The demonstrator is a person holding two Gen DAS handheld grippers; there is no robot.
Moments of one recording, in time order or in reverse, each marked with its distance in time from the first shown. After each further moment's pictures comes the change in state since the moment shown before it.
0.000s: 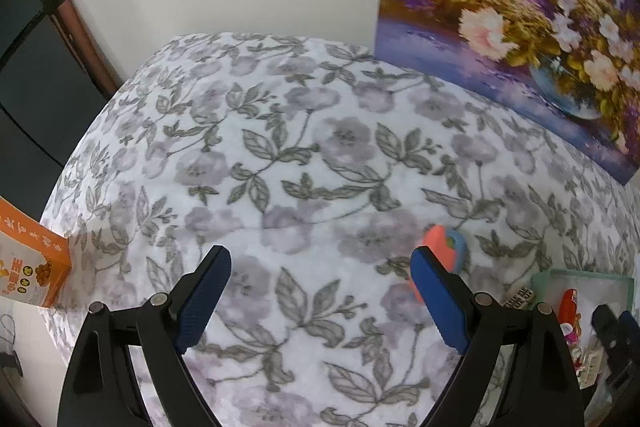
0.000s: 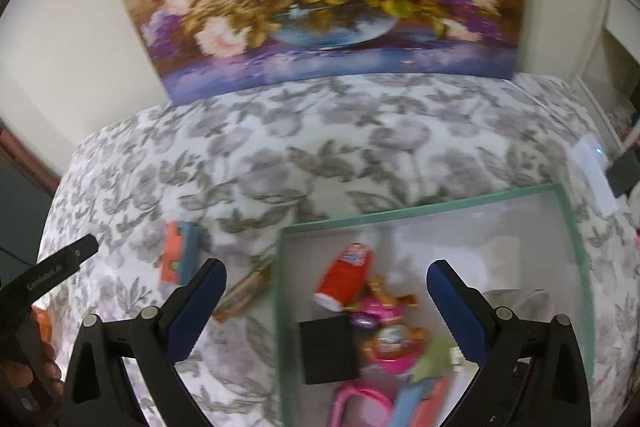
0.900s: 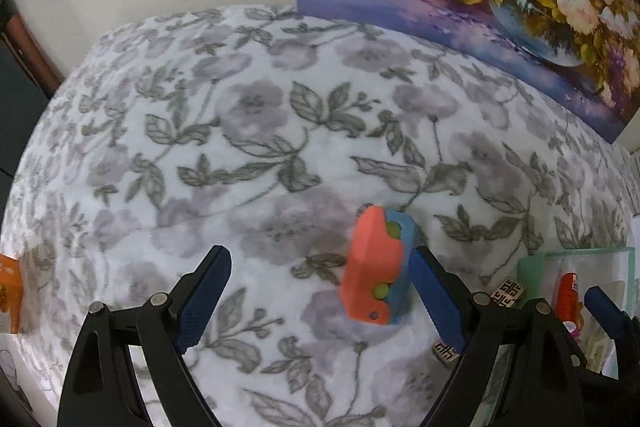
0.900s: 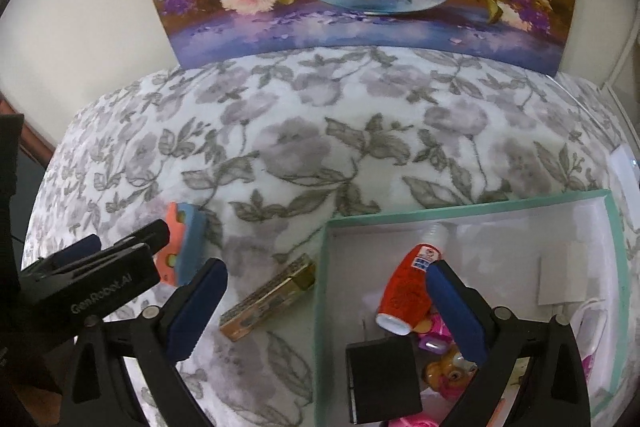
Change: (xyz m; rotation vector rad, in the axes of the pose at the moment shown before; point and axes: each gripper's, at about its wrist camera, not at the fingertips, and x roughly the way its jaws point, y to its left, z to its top) left arm 0.057 -0.063 -0.009 0.116 0.081 -0.123; right arm 0.052 0.029 -0.005 -0.047 0.059 -0.003
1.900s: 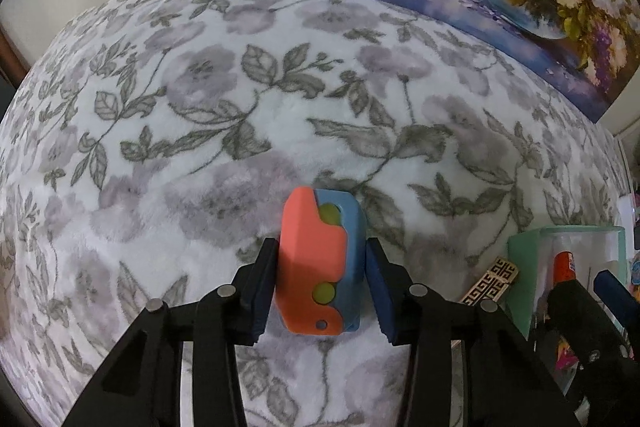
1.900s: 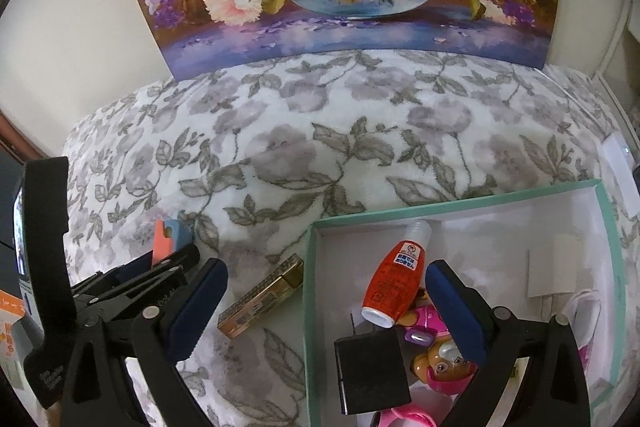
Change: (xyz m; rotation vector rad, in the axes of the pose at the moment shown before) left arm 0.020 -0.006 -0.016 0.022 0.058 -0.093; right arm -0.012 -0.008 0.000 0.040 -0.011 -0.002
